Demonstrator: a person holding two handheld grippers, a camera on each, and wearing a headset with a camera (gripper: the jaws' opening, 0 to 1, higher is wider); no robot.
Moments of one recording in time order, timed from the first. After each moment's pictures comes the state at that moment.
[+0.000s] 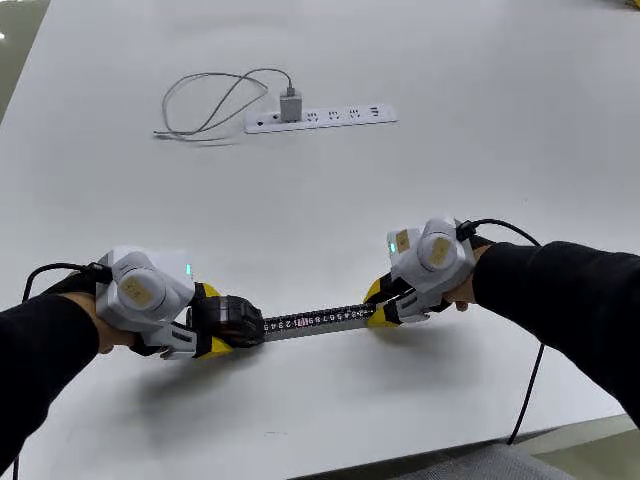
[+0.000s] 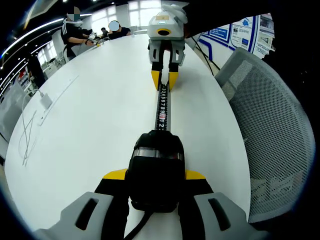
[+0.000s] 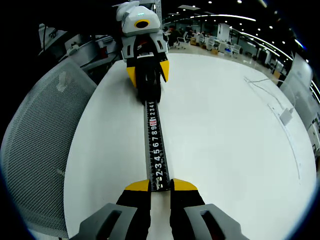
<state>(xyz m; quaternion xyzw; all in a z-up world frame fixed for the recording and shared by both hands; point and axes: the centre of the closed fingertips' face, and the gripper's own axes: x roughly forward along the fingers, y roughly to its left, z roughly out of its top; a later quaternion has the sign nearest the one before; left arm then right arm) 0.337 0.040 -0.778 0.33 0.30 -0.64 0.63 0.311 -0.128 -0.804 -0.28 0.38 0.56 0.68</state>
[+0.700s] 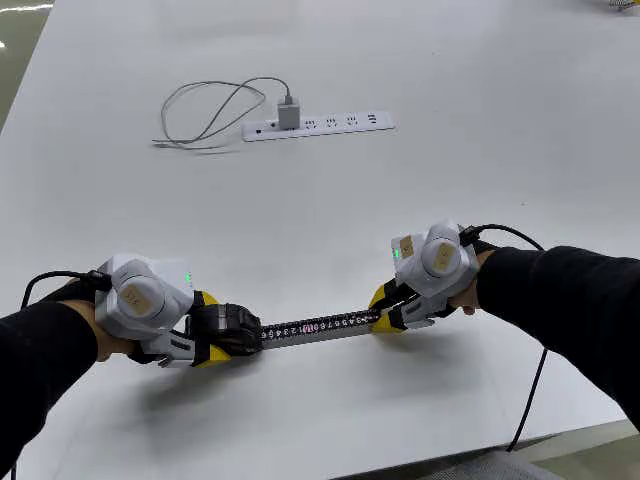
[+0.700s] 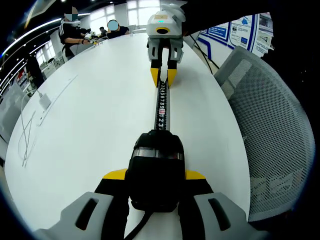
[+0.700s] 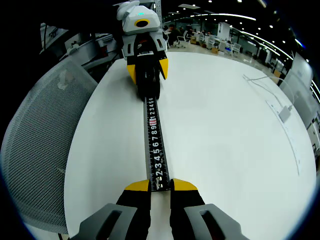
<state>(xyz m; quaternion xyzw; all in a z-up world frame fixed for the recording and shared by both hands) 0.340 0.043 -0.781 0.33 0.30 -0.64 0.63 0.309 -0.138 -0.804 -0.28 0.38 0.56 0.68</state>
